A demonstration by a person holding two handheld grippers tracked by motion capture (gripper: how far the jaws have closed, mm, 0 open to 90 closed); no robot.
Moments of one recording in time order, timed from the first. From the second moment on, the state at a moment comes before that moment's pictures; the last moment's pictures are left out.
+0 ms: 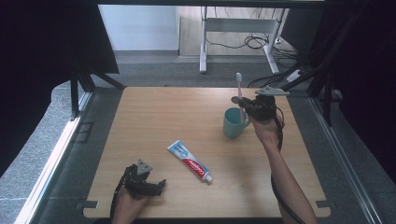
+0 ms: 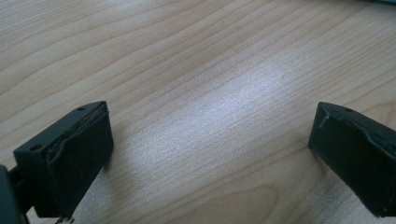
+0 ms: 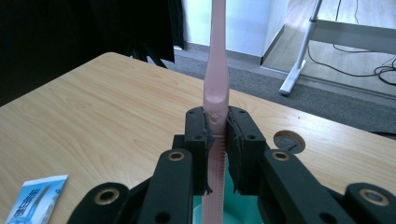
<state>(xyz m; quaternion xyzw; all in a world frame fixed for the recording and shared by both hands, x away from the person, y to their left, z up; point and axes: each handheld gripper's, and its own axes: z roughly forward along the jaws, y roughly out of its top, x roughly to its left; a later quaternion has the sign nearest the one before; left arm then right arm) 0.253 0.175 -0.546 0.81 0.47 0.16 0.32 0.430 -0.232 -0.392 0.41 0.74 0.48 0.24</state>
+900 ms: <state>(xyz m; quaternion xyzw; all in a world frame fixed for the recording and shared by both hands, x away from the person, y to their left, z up) 0.253 0.175 -0.546 0.81 0.47 0.16 0.32 0.442 -0.229 -0.443 0.43 0.74 0.47 0.23</state>
